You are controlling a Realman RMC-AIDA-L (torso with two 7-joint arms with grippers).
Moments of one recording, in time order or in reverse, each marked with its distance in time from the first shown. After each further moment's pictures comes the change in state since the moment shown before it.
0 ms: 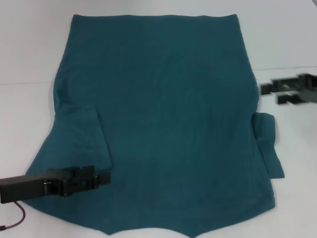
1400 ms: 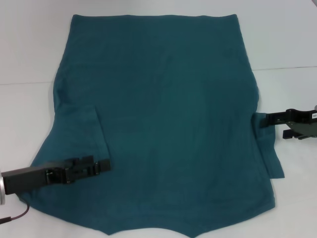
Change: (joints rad) left arm -0.014 -0.010 -0.023 -0.024 -0.021 -0.063 -0.013; right arm 0.033 0.075 -0.011 0.170 -0.232 0.366 0.135
